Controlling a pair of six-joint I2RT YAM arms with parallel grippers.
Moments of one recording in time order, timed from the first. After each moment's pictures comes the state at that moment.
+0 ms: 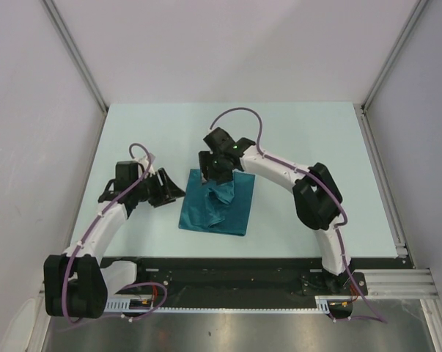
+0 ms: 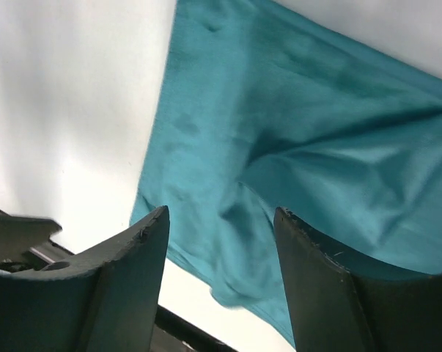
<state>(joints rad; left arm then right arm) -0.04 1.10 0.64 -0.37 0.57 -0.51 0.82 2.13 1.81 -0.67 -0.10 0.63</state>
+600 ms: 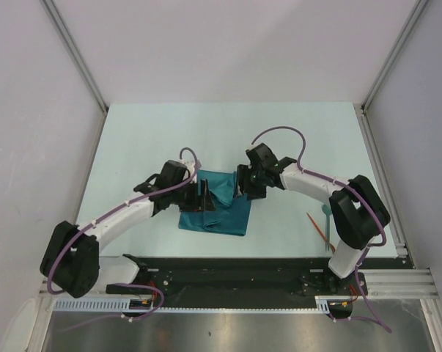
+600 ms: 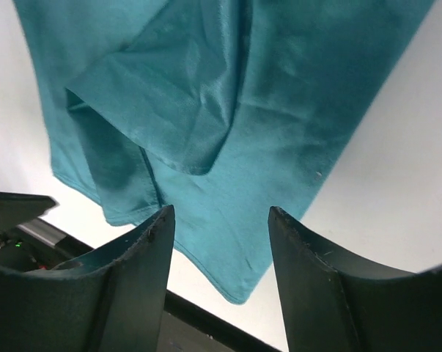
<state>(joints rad) -0.49 1.26 0.73 -0.36 0.38 -0.51 0.65 1.72 1.16 -0.46 -0.18 0.64</state>
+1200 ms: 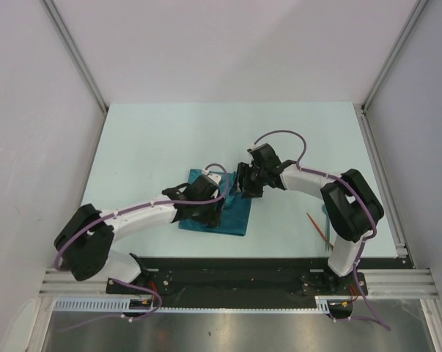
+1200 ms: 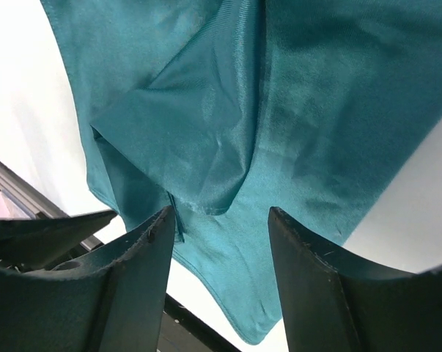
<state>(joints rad) -0.81 1.39 0.79 -0.43 -0.06 -0.45 0.59 1.79 1.09 -0.22 -0.34 0.70</state>
